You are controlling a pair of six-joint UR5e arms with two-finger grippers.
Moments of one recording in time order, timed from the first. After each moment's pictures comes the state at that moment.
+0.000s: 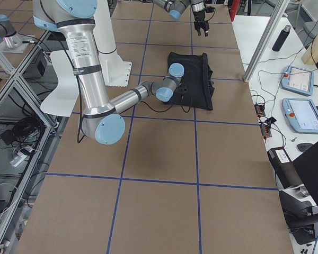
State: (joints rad) left arm -0.94 -2.15 -1.53 -2.15 -2.08 -1.64; right arm 0.69 -1.29 1.68 -1.07 2.27 1.53
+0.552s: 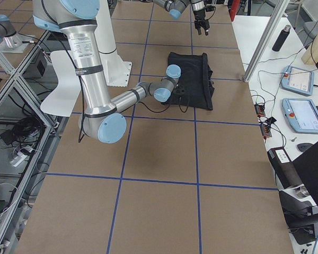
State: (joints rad) left arm -0.94 -2.15 -1.54 -2.15 -2.08 -1.64; right arm 0.66 -1.29 1.66 -1.07 2.20 1.53
